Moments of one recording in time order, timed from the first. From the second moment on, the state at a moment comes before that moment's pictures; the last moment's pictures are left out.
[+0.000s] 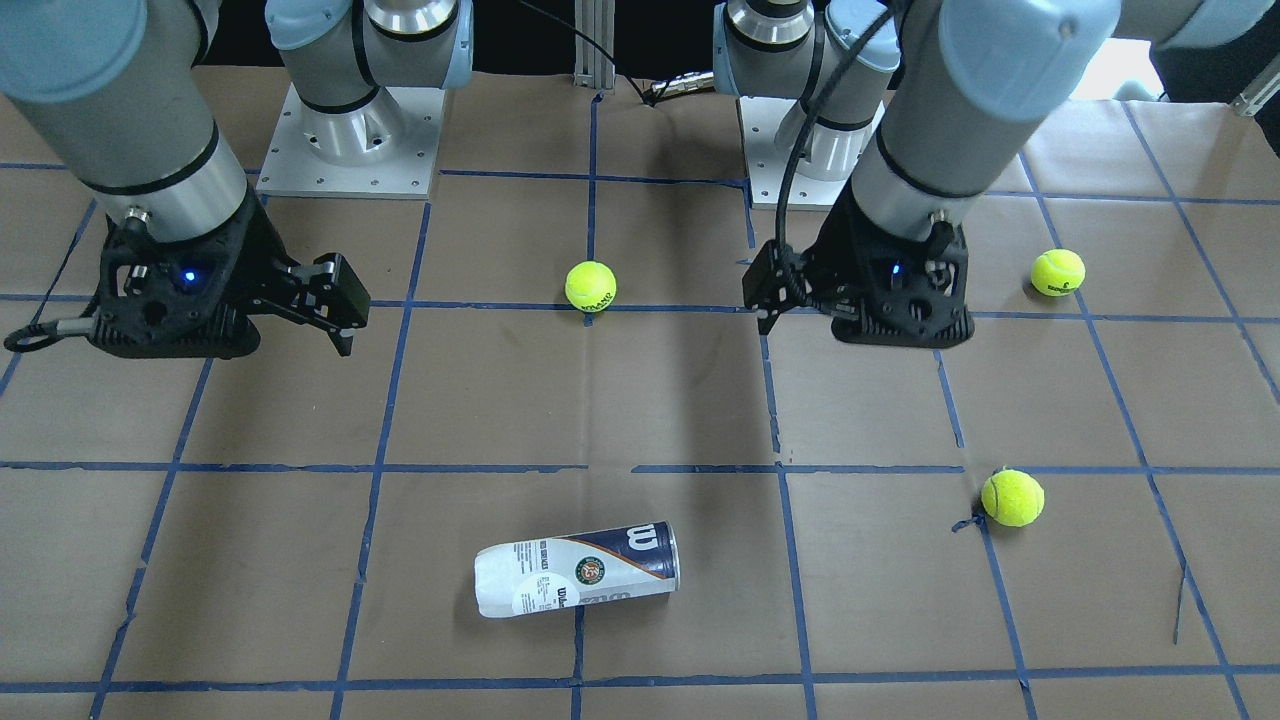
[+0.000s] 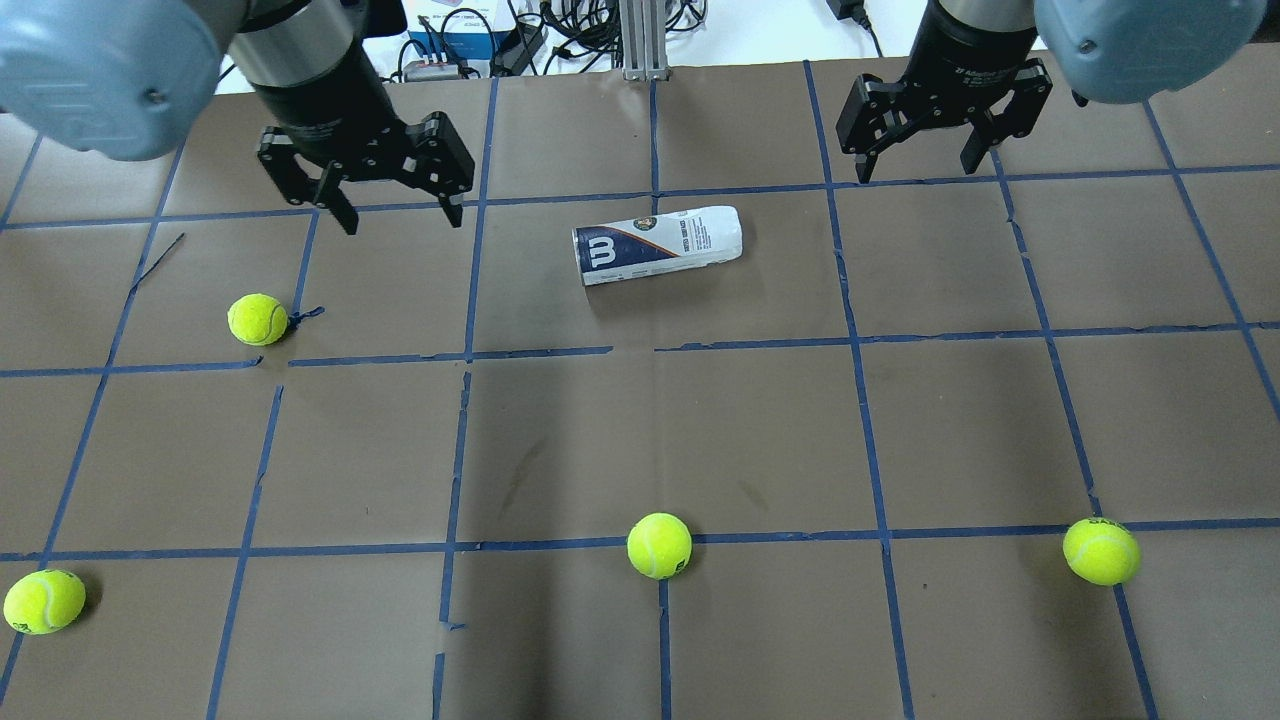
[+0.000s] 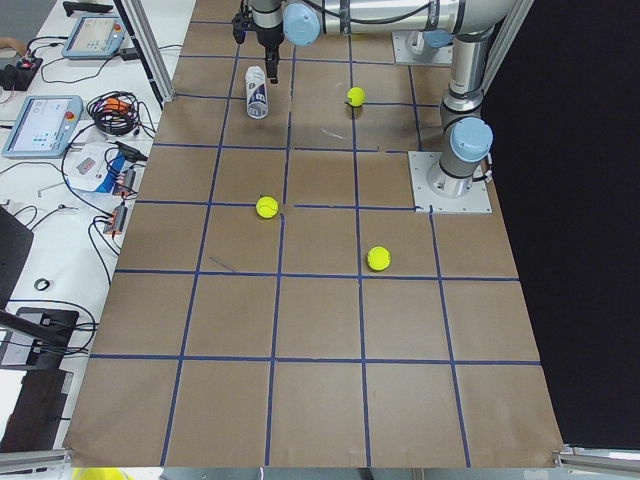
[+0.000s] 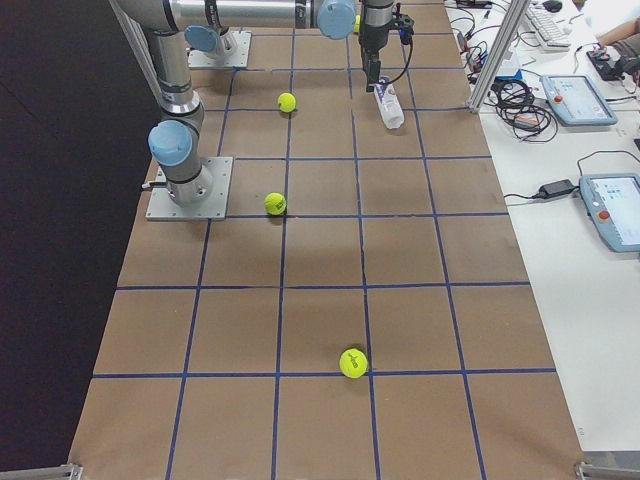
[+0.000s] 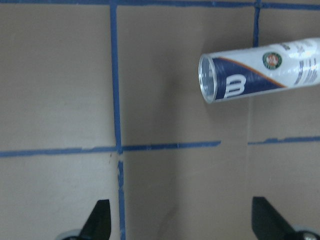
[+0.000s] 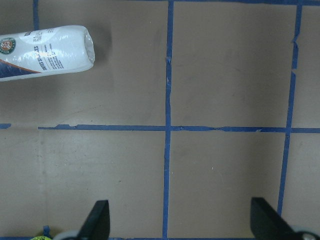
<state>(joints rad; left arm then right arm) -1.61 -1.87 -1.44 -1.37 1.42 -0.04 1.58 -1.43 1.44 -1.59 -1.59 -0.01</state>
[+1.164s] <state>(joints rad) -1.60 -2.17 -1.54 -1.01 1.02 -0.18 1.58 -1.43 1.45 -1.55 -1.58 0.02</state>
